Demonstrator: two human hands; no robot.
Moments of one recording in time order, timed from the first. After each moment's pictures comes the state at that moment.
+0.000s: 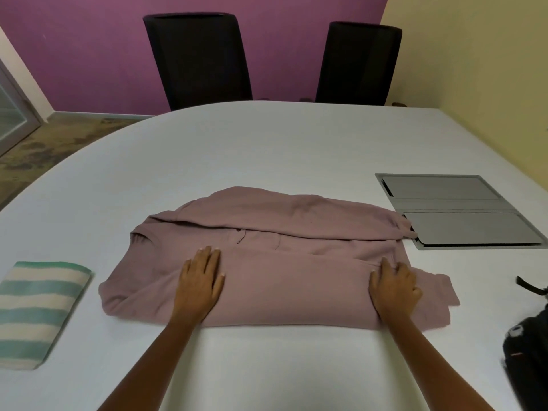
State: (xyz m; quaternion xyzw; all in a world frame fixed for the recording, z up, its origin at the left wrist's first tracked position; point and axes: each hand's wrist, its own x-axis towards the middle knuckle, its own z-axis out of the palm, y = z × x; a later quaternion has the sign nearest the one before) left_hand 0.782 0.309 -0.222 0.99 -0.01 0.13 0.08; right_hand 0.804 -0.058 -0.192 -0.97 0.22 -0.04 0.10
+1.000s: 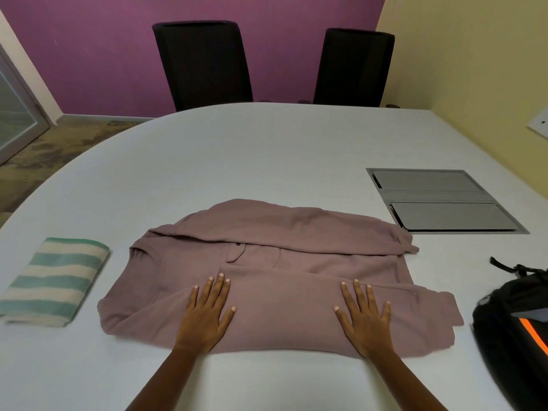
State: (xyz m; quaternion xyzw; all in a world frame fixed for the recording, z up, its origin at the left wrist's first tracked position) left_hand 0.675 0.293 -0.249 0.99 -0.09 0.07 0.10; right_hand 0.689 -0.046 -0.220 -0.99 0.01 0.09 0.06
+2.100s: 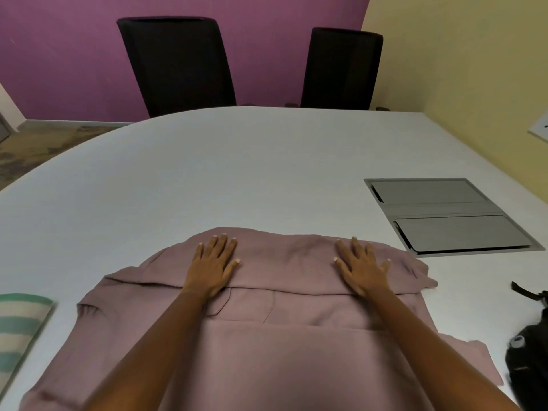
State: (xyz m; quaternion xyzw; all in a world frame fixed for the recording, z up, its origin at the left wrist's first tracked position) left_hand 0.865 0.275 -0.199 0.99 -0.07 -0.07 0.05; right_hand 0.867 -0.048 -0.175 -0.99 0.04 0.12 0.06
